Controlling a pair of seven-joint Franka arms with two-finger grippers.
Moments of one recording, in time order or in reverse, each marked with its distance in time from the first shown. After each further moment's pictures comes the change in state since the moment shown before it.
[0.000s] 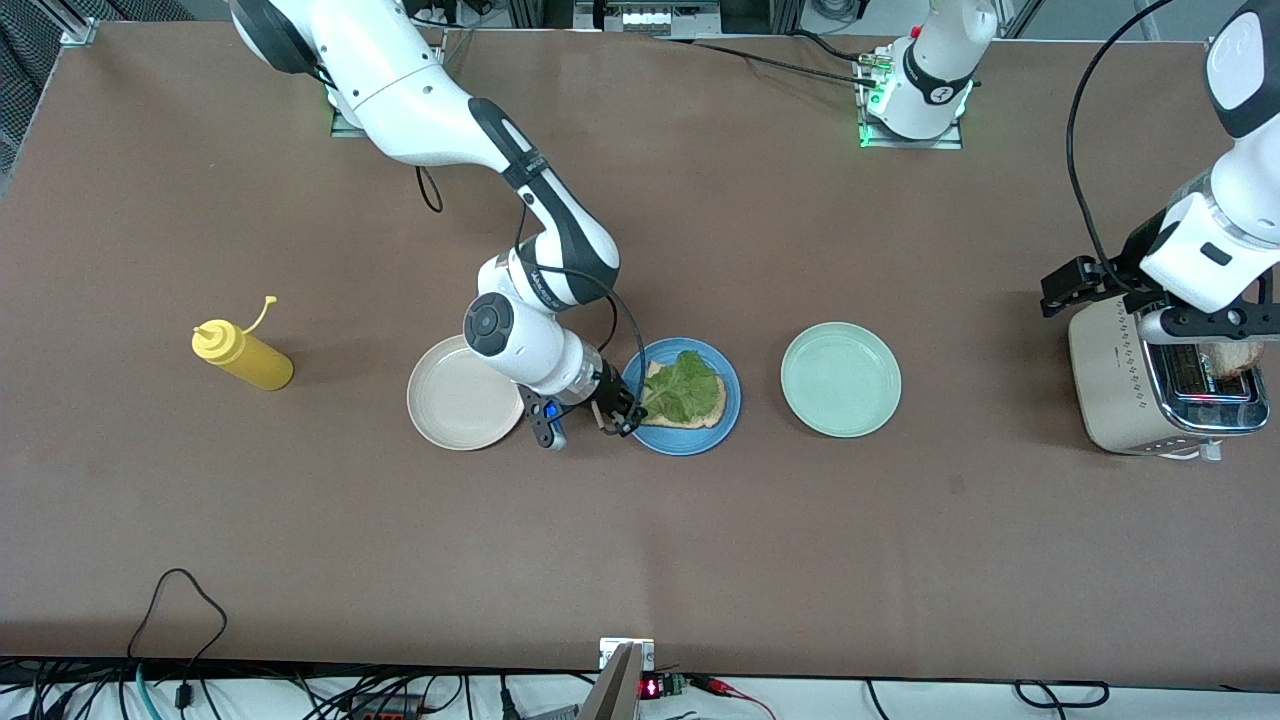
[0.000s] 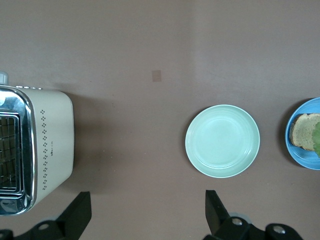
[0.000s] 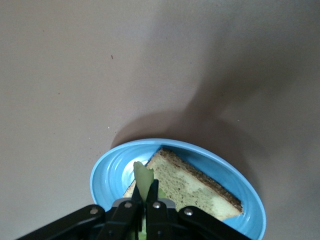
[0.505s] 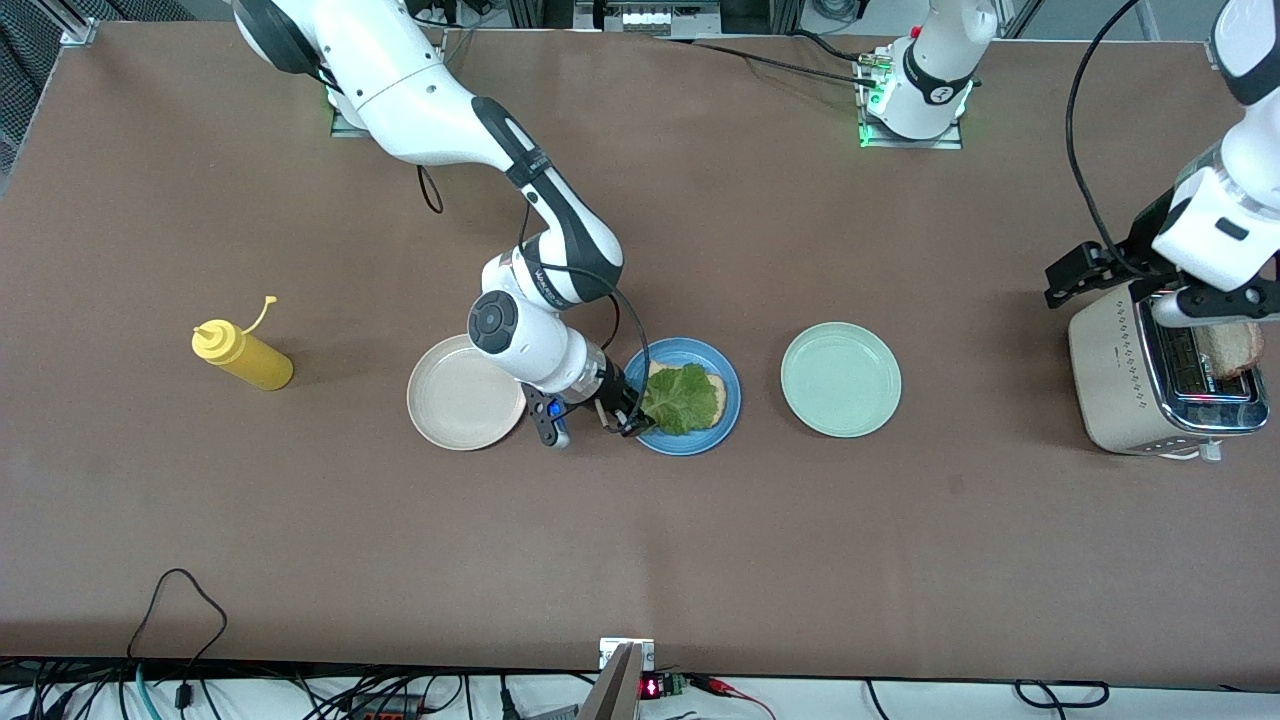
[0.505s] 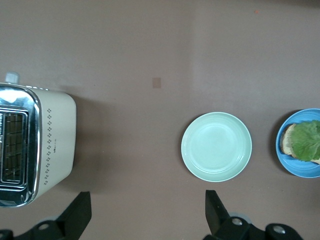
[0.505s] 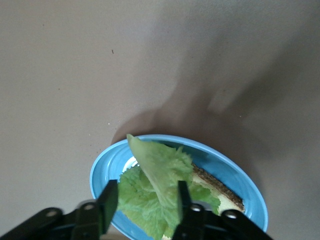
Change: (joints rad) left arm 0.000 -0.059 -0.005 0.000 -0.001 -0.006 -0.049; right arm 0.006 0.001 -0.001 0.003 0.000 0.005 0.000
